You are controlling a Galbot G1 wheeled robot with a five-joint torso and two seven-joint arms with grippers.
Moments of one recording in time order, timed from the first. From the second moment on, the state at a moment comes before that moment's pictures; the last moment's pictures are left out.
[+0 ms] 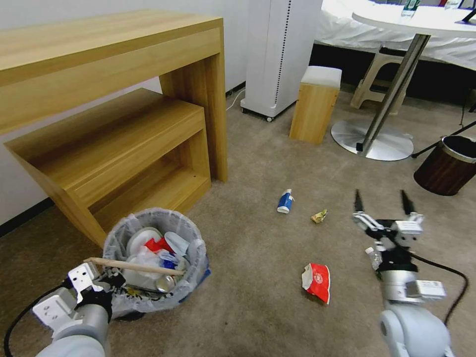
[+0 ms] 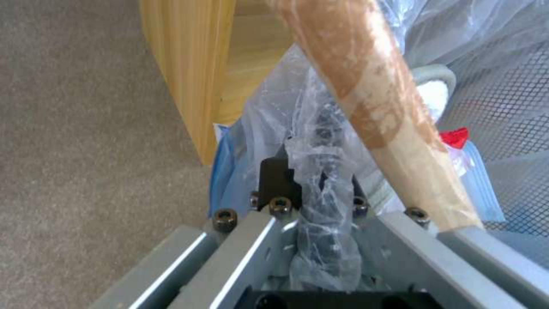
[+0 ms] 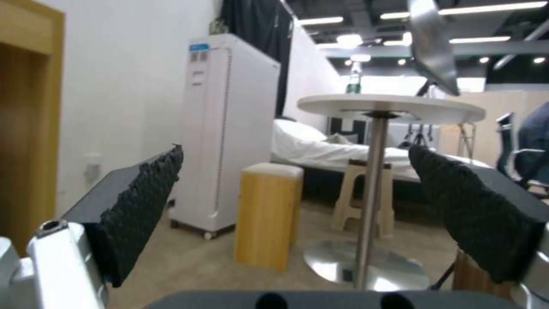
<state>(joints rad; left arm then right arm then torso) 1.70 -1.53 -0.77 -2.43 -0.65 0.60 -0.45 -1.52 1.37 0.77 2.09 0.16 0.31 0.06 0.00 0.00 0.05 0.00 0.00</state>
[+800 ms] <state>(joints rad) 1.73 -1.56 -0.77 -2.46 -0.58 0.58 -0.45 -1.54 1.30 0.64 1.94 0.18 0.17 0.10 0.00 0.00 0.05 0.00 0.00</state>
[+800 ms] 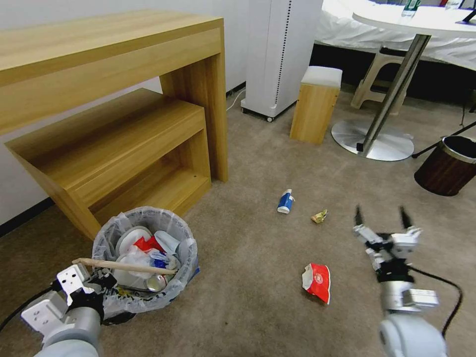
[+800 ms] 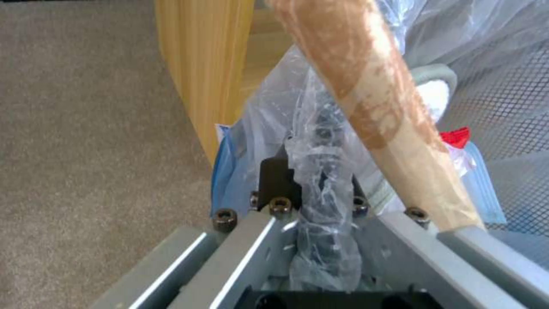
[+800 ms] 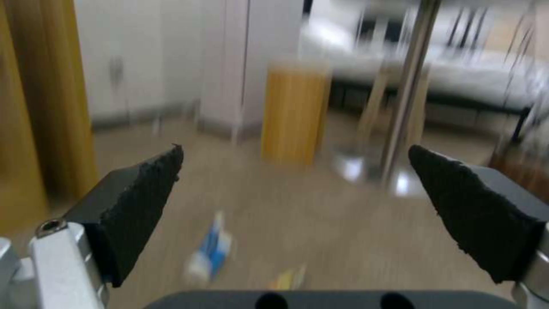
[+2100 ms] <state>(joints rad) 1.72 -1.56 -0.77 -2.45 -0.57 0.58 -0.45 -1.20 1.29 0.48 1.43 0.45 -0.53 0.05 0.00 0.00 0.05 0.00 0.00</state>
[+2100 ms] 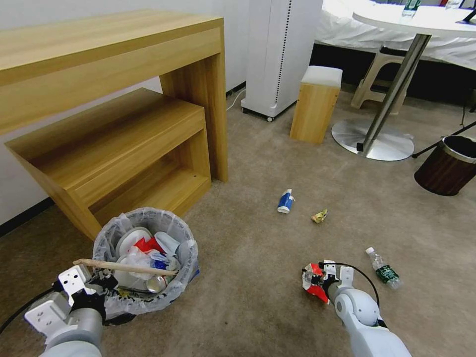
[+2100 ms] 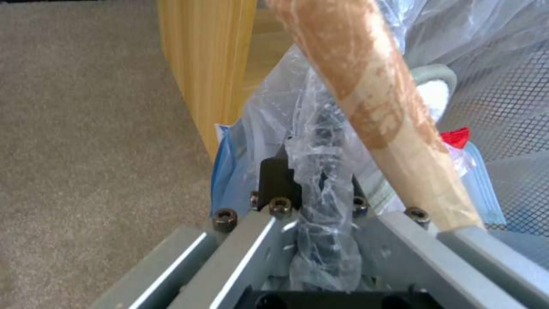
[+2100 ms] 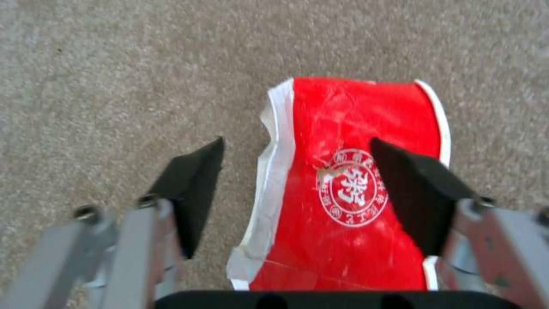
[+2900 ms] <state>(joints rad) 1.72 -1.54 -0.76 -2.44 -0.58 0.58 -0.45 -1.29 1.28 0.48 1.54 0.43 -0.40 0.05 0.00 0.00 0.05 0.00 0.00</state>
